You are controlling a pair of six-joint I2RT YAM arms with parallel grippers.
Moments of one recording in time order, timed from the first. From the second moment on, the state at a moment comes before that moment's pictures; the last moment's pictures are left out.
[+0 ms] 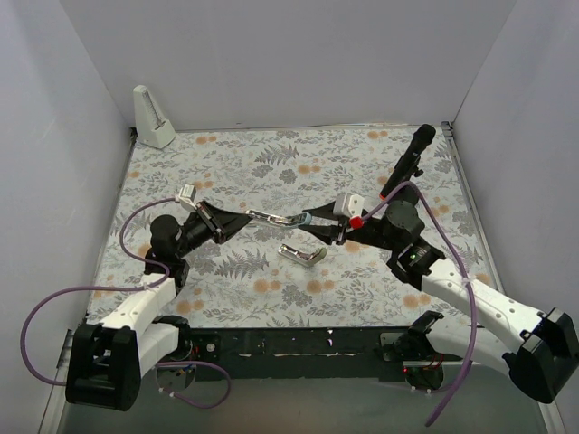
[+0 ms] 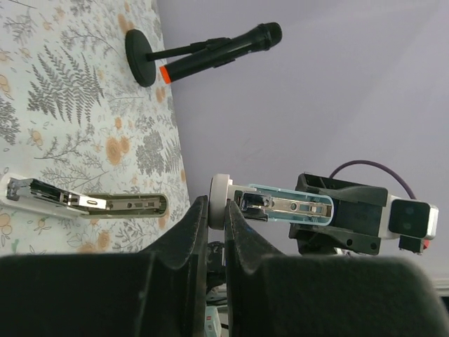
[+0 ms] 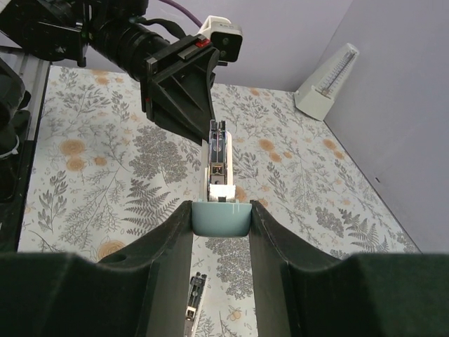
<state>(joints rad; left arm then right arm) -0.14 1.00 0.32 0.71 0.74 -1.37 0.74 0.95 0.65 0.42 -0.59 -0.25</state>
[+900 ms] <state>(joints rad) -0.10 0.86 0.61 -0.03 0.39 -0.79 0.66 1.24 0.92 0.27 -0.51 -0.39</state>
